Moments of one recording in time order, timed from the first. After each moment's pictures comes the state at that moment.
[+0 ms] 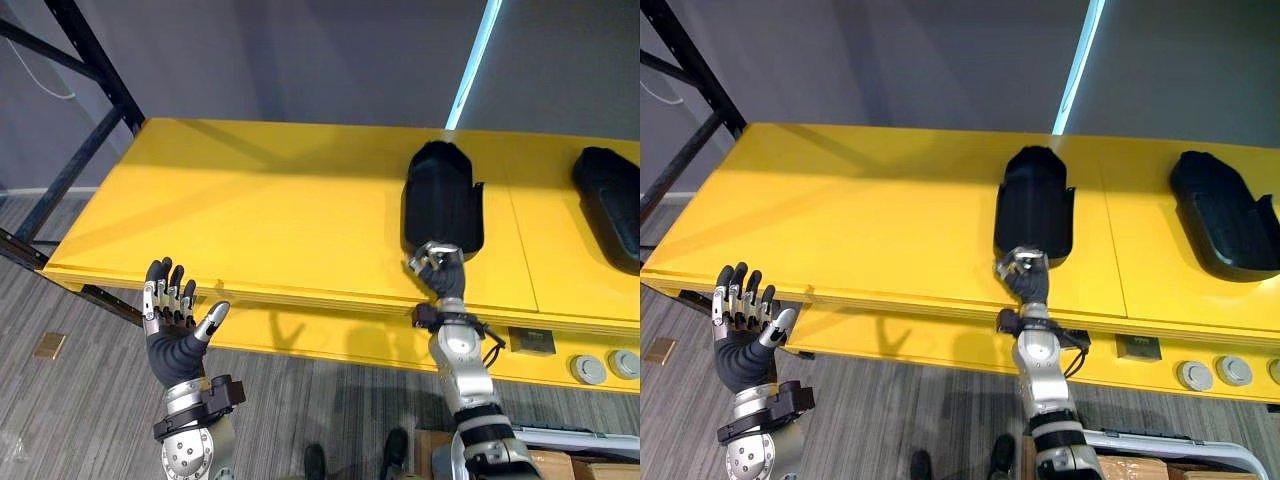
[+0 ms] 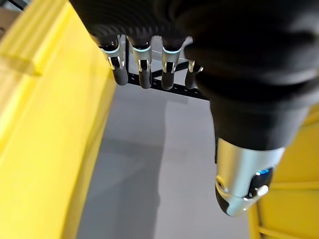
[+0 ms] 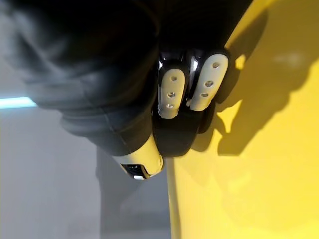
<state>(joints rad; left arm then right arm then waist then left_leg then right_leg) 0.33 -0.01 0.04 -0.44 -0.24 -0.37 0.26 -0.43 -0.11 -0.06 0.33 0.10 -0.24 -0.26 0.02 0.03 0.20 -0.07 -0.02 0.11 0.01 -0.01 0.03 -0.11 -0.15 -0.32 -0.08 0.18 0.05</state>
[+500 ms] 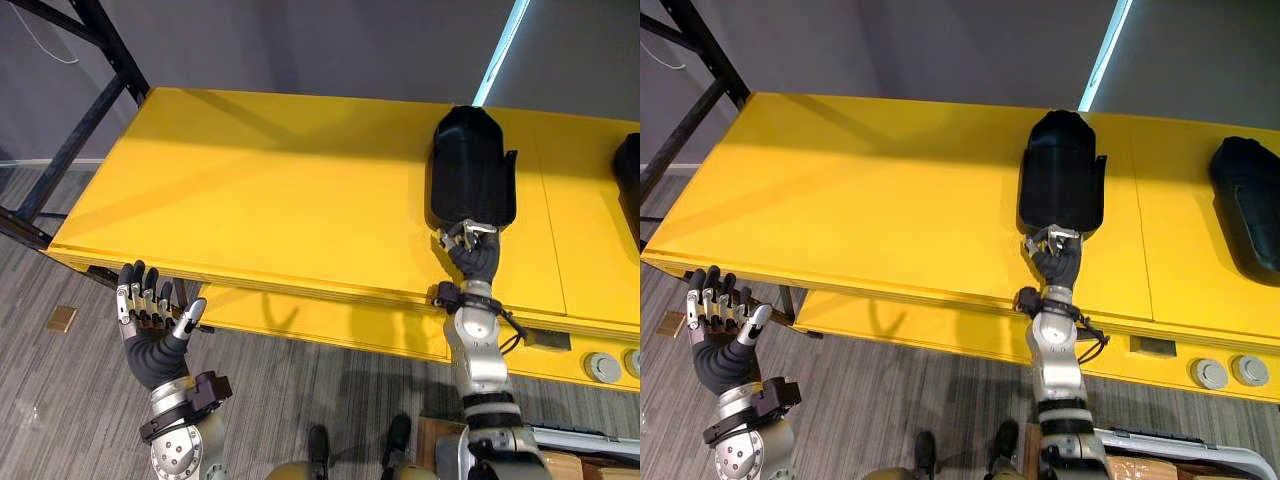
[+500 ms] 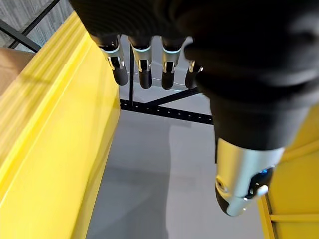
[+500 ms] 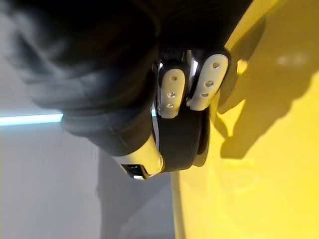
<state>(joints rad) 0.31 -0.05 0.07 -0.47 -0.25 -0.35 0.28 -0.22 -0.04 -0.07 0.02 0.07 -0.22 -0.28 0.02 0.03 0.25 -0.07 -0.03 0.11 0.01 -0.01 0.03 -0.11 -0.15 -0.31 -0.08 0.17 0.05</state>
